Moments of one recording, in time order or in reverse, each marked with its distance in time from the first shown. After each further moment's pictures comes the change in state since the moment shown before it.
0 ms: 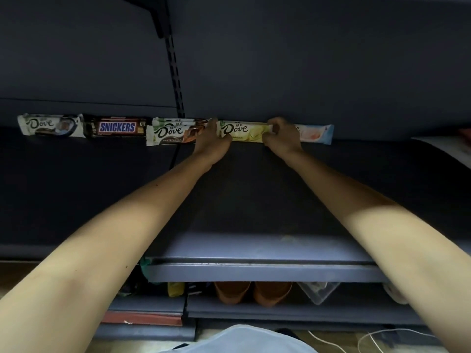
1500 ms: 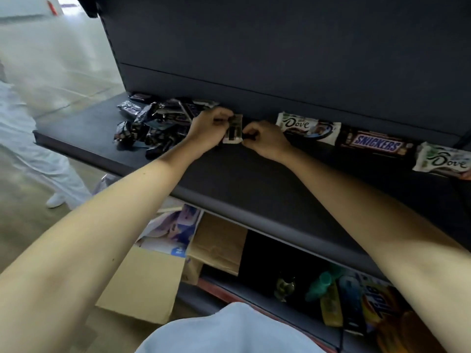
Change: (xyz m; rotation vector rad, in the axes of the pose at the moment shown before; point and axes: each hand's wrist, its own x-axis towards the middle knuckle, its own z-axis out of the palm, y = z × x) left_hand -0.041 -0.270 -0.460 0.052 0.348 0.013; right_hand -0.108 -0.342 0.416 -0.154 -0.487 -0.606
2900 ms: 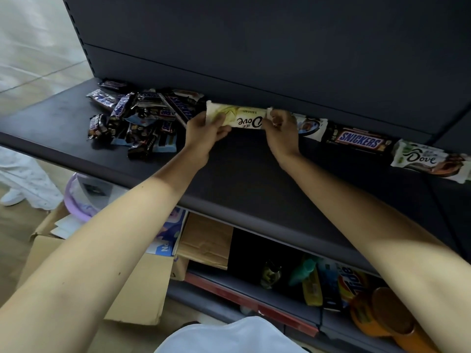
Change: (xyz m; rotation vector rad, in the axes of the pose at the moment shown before) left_hand -0.002 -0.003 0.021 -0.754 0.062 -0.265; right_hand -0.012 0.011 -0.005 0.436 0.474 0.315
